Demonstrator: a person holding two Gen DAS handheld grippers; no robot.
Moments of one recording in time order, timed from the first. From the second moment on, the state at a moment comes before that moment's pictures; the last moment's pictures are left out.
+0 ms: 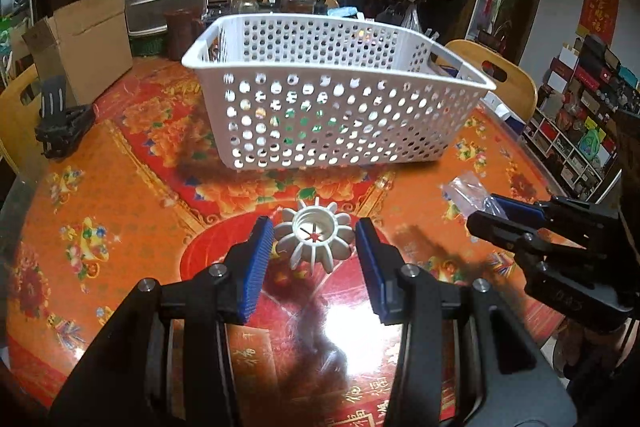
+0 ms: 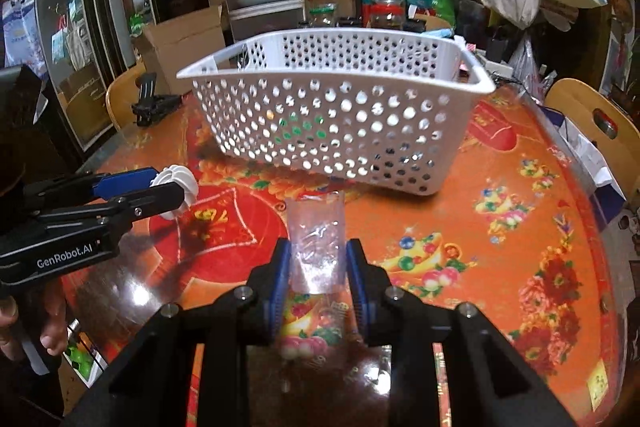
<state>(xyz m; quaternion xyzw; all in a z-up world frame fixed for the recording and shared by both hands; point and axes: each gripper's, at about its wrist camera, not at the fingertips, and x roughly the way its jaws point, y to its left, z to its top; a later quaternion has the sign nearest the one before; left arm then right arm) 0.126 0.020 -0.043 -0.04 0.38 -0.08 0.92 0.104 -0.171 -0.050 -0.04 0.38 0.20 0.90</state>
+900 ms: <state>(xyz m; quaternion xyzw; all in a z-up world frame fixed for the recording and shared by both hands) 0.178 0.014 0.065 0.00 0.33 -0.07 0.94 0.136 -0.190 0.042 -0.04 0.32 0.18 0.93</state>
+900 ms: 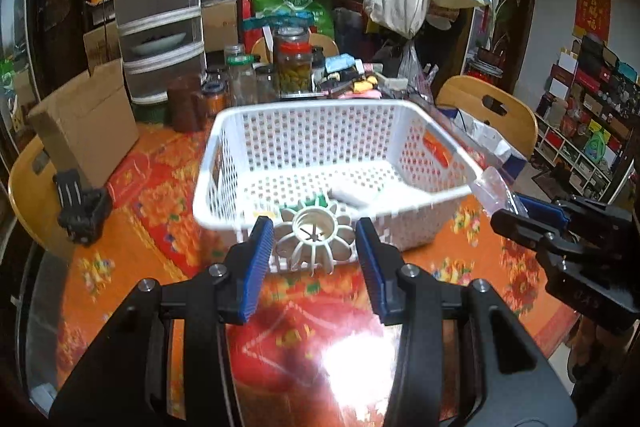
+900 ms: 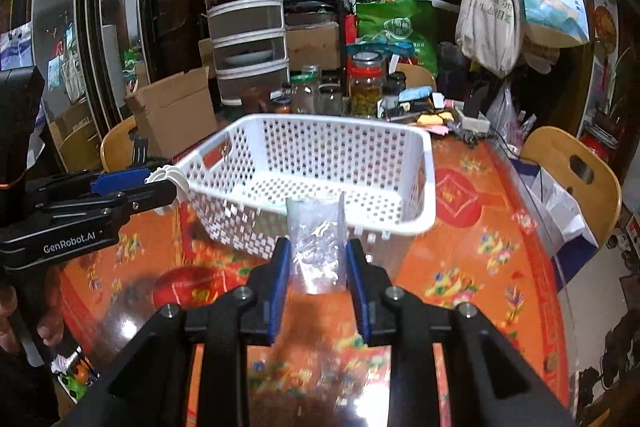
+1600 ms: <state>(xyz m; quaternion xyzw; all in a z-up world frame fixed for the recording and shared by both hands) 0.370 0.005 0.017 -0.01 0.49 -0.03 0.87 0.298 -0.155 0.003 -0.05 0.45 0.15 0.88</state>
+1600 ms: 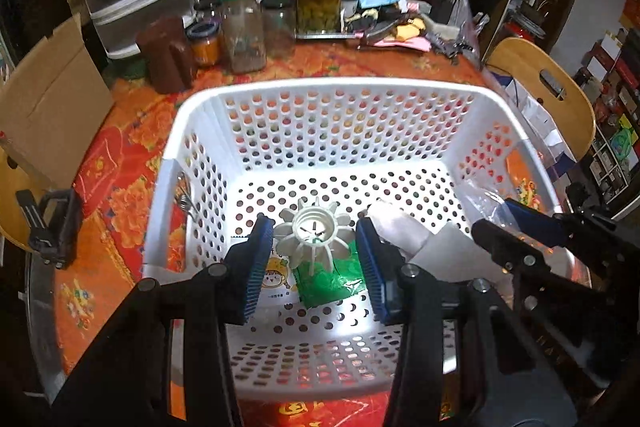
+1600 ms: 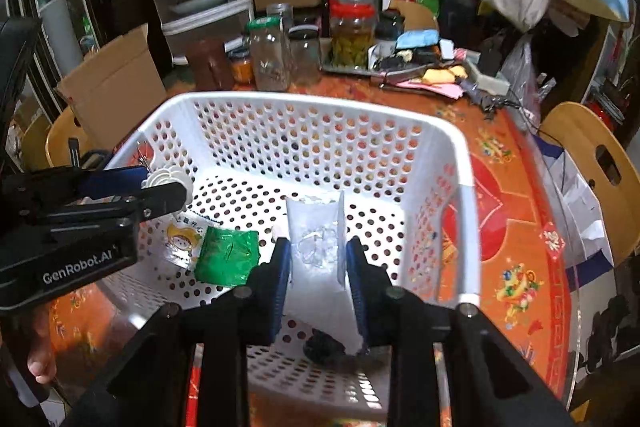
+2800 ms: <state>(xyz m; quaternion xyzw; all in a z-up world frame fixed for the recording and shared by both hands) 0.254 0.019 0.061 -0.01 0.39 -0.05 0.92 0.212 -0.202 0.032 0.02 0.38 0.18 0.91</state>
